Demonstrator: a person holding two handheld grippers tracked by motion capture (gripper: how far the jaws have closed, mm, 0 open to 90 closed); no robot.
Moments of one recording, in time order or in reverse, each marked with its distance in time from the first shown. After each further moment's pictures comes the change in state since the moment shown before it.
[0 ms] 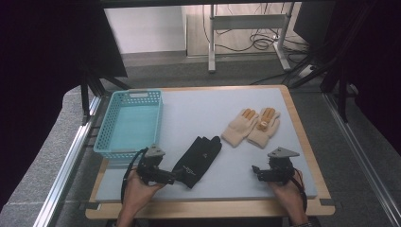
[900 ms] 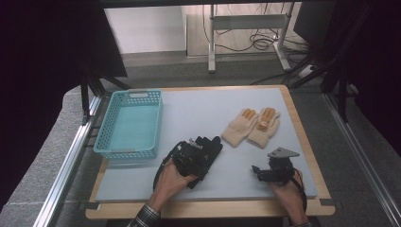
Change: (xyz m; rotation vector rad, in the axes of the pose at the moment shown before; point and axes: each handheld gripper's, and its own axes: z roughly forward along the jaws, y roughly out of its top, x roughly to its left) left arm -0.033 0.040 0.097 0.271 0.031 0.074; right arm 0.000 0.000 0.000 -0.003 -0.001 -0.004
